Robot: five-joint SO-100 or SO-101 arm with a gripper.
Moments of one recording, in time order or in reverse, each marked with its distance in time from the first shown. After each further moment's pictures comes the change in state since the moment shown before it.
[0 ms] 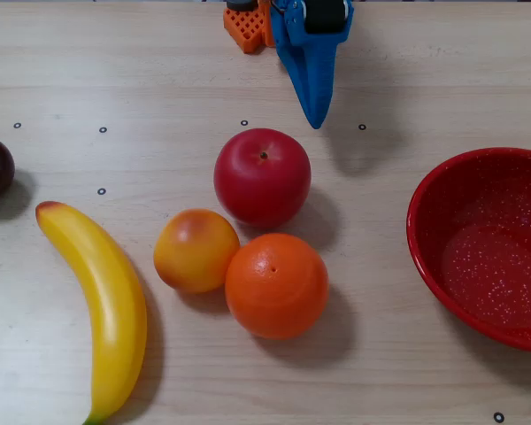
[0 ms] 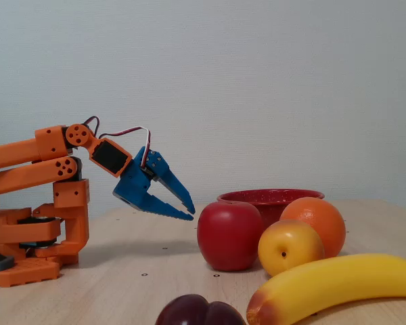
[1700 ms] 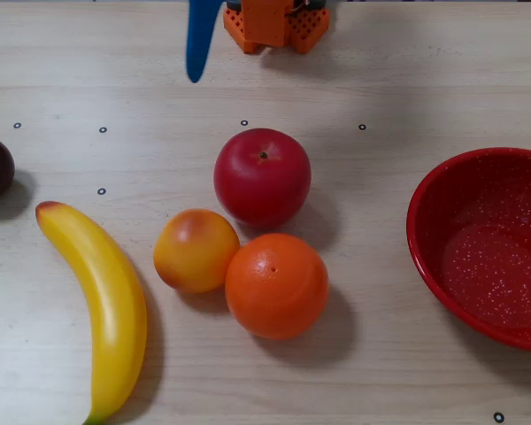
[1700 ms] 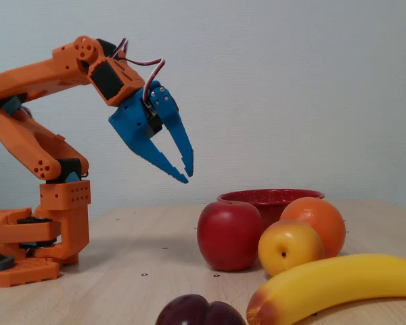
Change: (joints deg) arm 30.1 -49.8 -57.0 15.9 -6.5
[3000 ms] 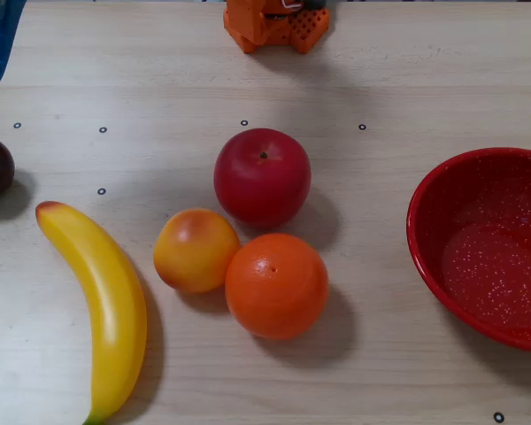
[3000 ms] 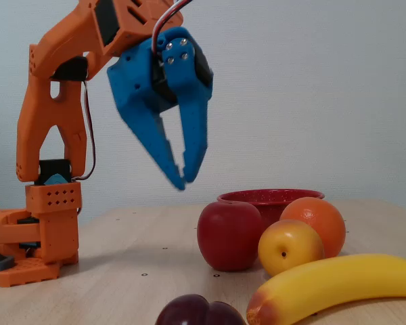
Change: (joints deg) arm 28.1 -65.6 -73.5 22.6 -10.5
